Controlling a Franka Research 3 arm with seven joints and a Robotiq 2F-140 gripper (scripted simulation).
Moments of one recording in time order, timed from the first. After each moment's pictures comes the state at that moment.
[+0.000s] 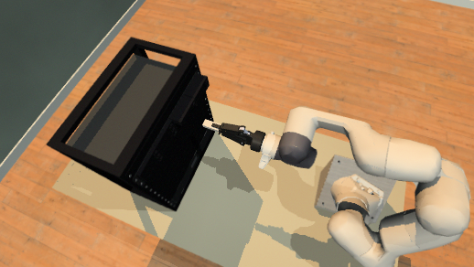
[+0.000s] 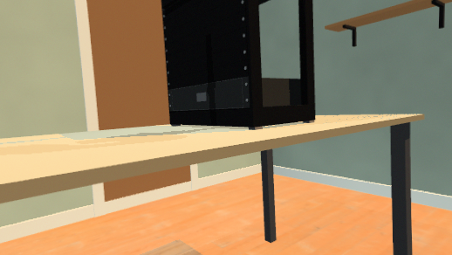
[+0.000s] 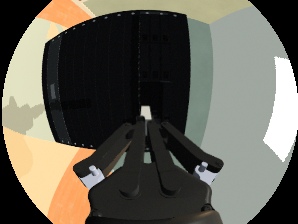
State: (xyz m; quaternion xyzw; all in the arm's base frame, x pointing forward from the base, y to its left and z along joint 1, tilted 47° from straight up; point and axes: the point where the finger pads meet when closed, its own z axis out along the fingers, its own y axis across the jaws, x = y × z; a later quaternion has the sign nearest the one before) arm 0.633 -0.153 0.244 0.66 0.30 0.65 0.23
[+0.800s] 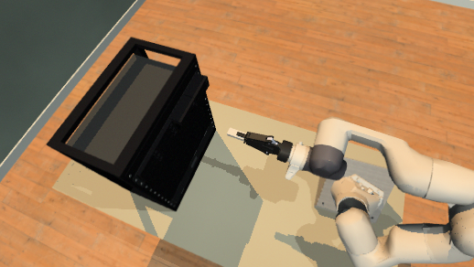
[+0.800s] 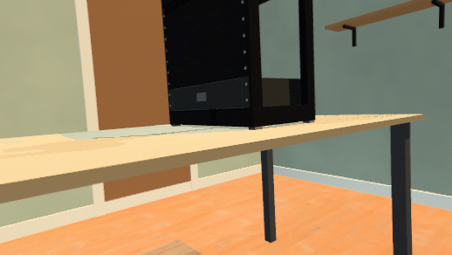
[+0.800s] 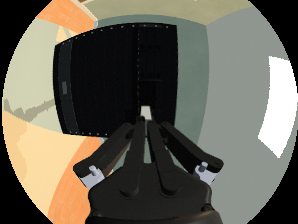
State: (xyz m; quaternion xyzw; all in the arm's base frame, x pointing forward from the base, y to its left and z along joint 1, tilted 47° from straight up) arm 0.532 -0.162 0.254 0.66 0.29 0.65 0.24
